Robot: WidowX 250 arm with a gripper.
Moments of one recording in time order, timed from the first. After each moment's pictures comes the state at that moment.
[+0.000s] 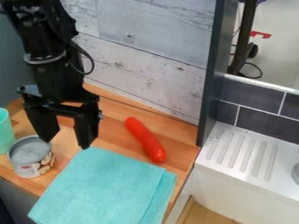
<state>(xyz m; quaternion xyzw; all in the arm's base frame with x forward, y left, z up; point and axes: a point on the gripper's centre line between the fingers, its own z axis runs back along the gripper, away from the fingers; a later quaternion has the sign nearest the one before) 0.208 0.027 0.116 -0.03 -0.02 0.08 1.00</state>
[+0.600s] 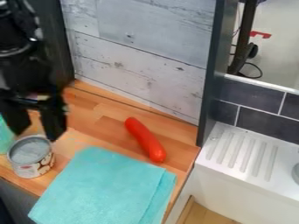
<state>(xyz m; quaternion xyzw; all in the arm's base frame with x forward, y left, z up) 0.198 0.074 0.116 -0.03 -0.01 0.08 1.00</state>
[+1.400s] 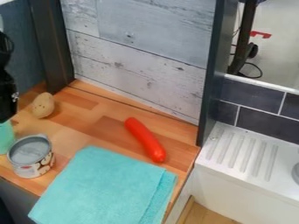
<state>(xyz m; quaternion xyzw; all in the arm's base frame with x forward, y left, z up) 0.203 0.158 0.116 0.06 -0.02 0.06 1.00</state>
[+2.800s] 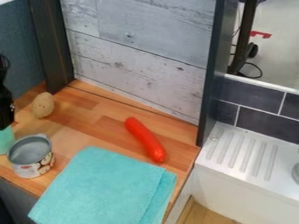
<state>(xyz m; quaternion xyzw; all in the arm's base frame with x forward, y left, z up) 0.220 0.203 0.067 0.04 0.00 0.08 1.00</state>
